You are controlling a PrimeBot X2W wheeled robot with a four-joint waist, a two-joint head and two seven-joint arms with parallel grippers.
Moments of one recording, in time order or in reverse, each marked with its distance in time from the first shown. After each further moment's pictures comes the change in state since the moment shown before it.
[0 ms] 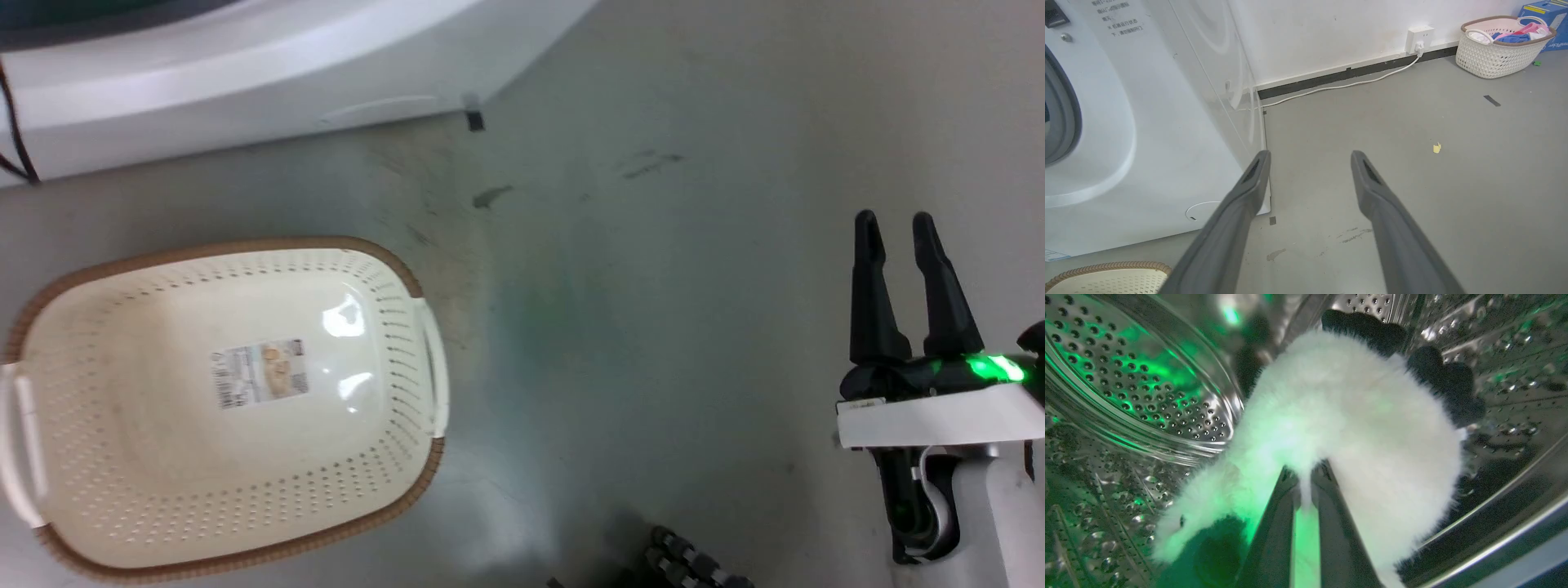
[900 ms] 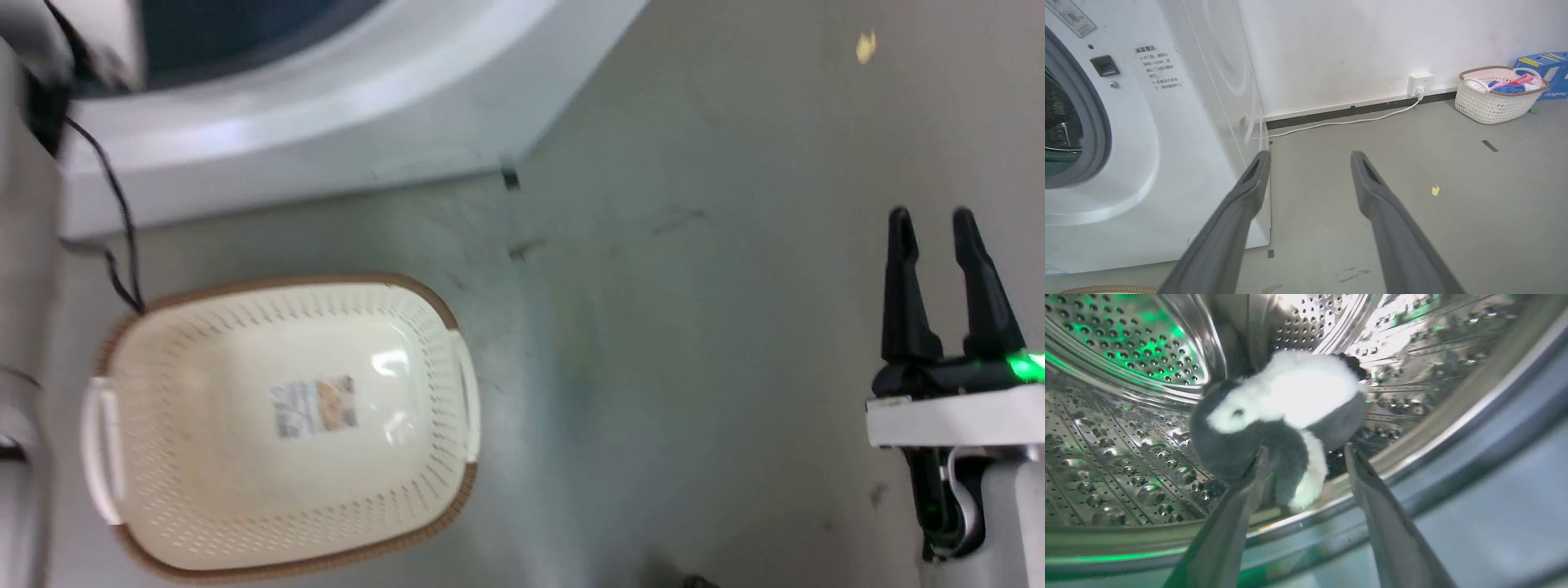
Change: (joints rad) left arm 0.016 -0.089 -0.090 0.430 -0.060 -0.014 -0.165; right arm -0.013 0.000 -0.072 0.004 -0.089 0.000 0.000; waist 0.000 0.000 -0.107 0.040
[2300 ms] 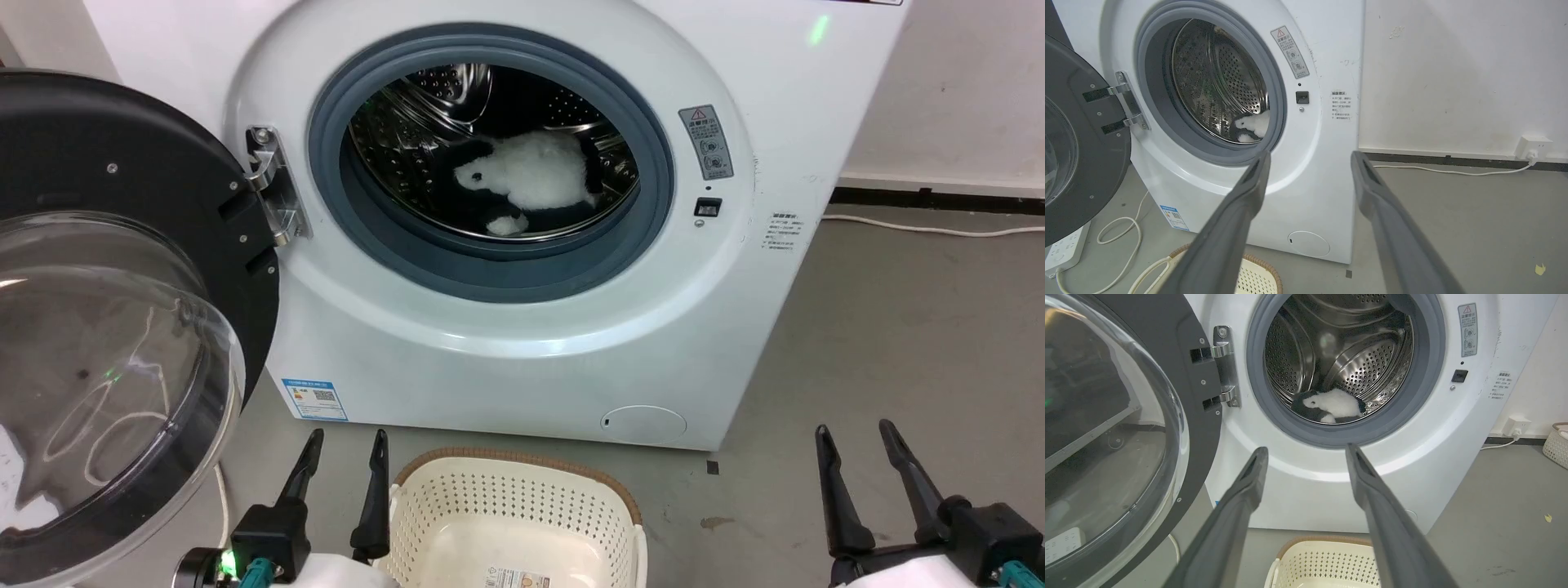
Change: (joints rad) left arm 1.365 -0.352 0.232 -0.878 -0.012 0.120 -0.198; right arm 0.342 0.000 0.040 0.035 -0.237 0.000 -0.001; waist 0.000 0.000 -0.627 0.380
